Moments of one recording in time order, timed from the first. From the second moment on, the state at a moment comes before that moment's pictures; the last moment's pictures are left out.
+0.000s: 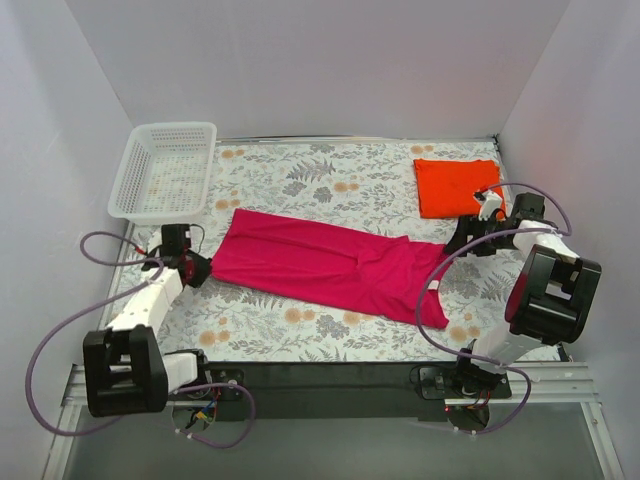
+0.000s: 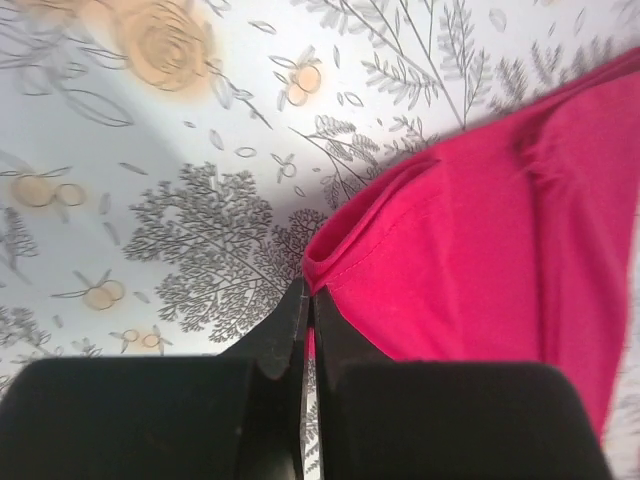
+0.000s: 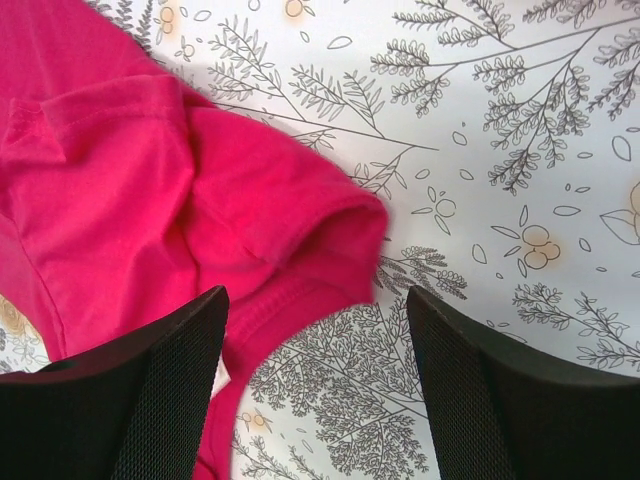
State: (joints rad) left arm 0.04 1.23 0.63 -0.42 -0.13 -0.96; right arm -0.34 1.61 0.95 -0.52 -0.71 -0.39
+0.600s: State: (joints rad) left arm 0.31 0.94 0.54 -0.70 -0.01 -1.13; right arm -0.25 1.62 1.00 -0.58 -0.77 -0.43
